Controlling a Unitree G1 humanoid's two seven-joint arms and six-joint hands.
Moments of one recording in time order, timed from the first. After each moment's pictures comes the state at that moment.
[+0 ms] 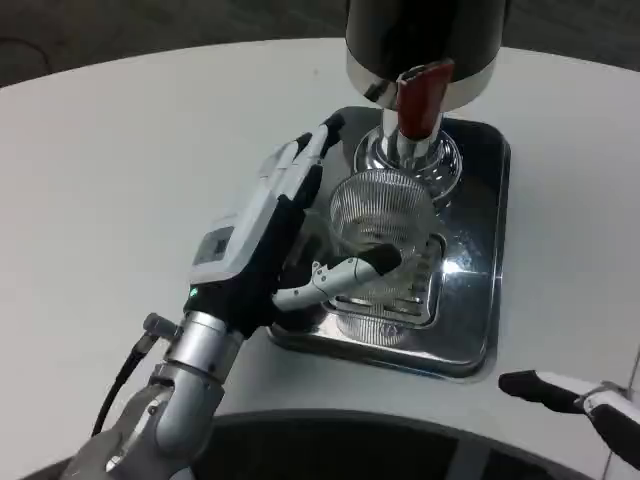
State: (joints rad) left arm -0.70 0.32 -0.28 0.83 0.55 -0.68 0.45; right arm 1.00 -0.06 -0.13 -0.99 -0.41 -0.45 0.19
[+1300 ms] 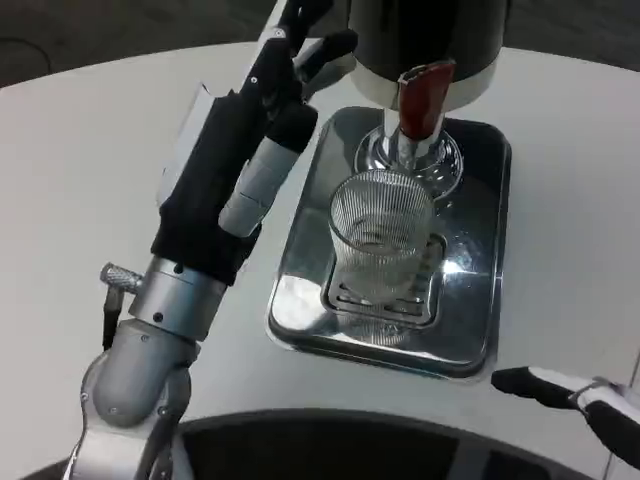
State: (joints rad) left arm -0.52 0.21 -0.06 0.13 -0.19 -0.44 -0.22; right arm 0.98 -0.06 -0.11 -0.98 -0.41 -0.45 0.19
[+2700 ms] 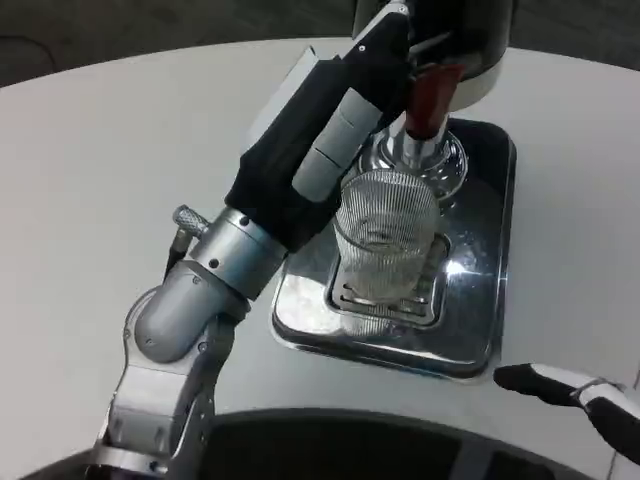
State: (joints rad) left arm -0.67 0.14 -0.06 0.15 -0.22 -0.29 -0.45; right arm 0.97 -0.05 -0.11 -0.98 -0.41 -0.44 0.19
